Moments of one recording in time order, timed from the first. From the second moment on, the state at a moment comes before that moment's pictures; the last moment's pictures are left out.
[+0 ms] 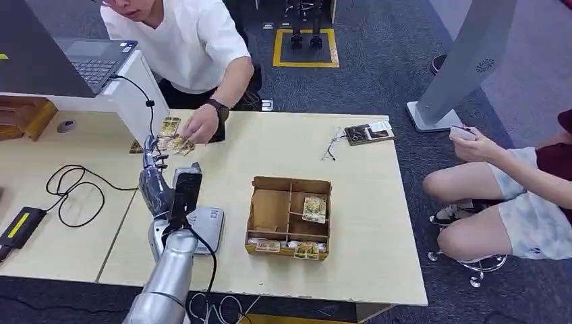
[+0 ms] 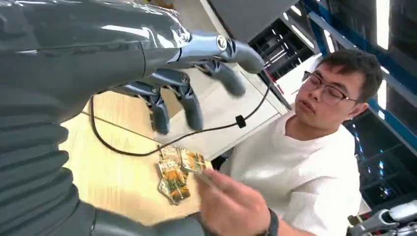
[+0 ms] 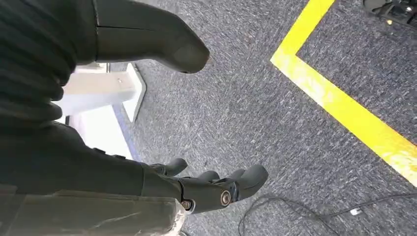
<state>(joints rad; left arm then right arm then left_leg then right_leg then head) -0.46 -0.34 0.34 -0.93 -0.73 0.67 -0.59 -0.10 0.13 -0.73 -0.20 1.53 -0.16 0.18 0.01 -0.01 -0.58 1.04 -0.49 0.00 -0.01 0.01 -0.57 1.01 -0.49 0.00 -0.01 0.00</state>
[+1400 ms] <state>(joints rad) 0.01 -0.07 -0.28 -1.48 -0.41 0.67 -0.44 -0.06 0.13 -0.76 -0.20 1.45 -0.24 0.13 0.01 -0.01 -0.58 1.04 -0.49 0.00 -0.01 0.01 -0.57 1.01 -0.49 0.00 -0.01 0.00</state>
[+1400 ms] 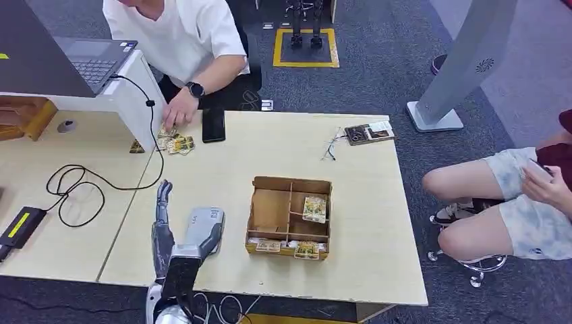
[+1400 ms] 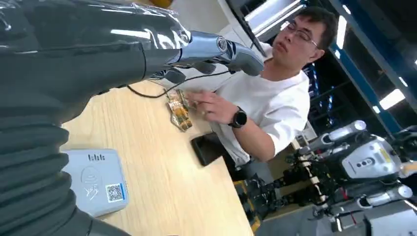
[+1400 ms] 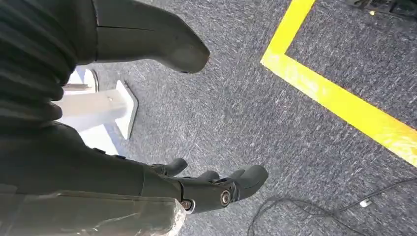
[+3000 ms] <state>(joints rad) 0.13 -0.04 -0.46 -1.54 -1.06 0.67 -0.45 -0.07 0.13 -0.78 -0.20 1.48 -0.26 0.15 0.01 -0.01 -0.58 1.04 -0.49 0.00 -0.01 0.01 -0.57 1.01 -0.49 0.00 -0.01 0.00</state>
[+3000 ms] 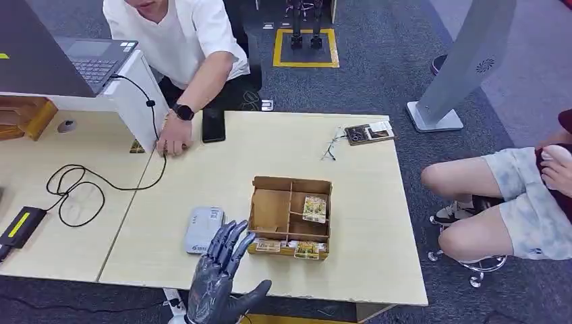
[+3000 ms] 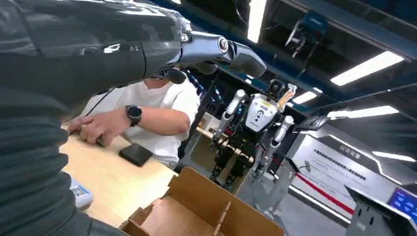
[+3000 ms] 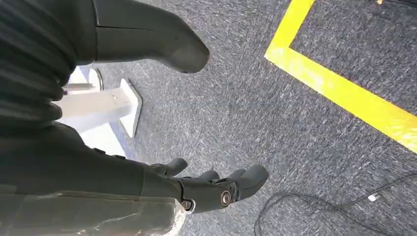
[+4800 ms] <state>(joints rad) -0.04 -0.10 -0.52 -1.14 -1.05 0.67 -0.24 -0.09 0.13 -0.77 -0.20 1.50 -0.23 0.16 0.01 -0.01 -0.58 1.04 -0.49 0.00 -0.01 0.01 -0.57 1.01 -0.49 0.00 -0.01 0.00</state>
